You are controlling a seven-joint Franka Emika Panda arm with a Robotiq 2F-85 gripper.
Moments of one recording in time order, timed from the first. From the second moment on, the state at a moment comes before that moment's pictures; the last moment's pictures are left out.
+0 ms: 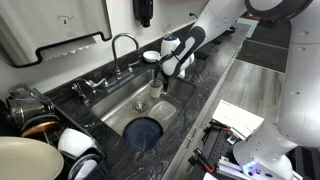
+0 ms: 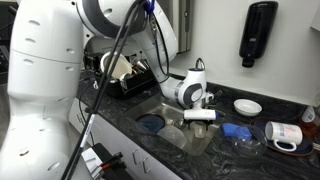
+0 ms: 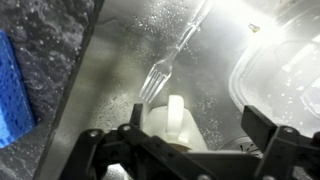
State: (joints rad) arm -0.19 0.43 -0.03 -2.20 -0.16 2.71 -0.61
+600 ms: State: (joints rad) arm -0.22 0.53 -0.01 -2.12 -0.18 2.71 -0.70
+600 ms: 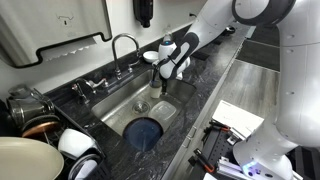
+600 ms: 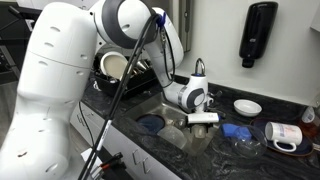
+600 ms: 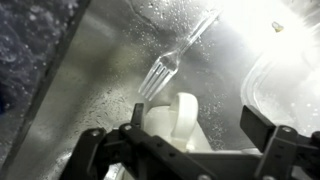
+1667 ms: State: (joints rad) arm -0.21 0.57 -0.01 -2.09 -0.22 2.71 -0.69
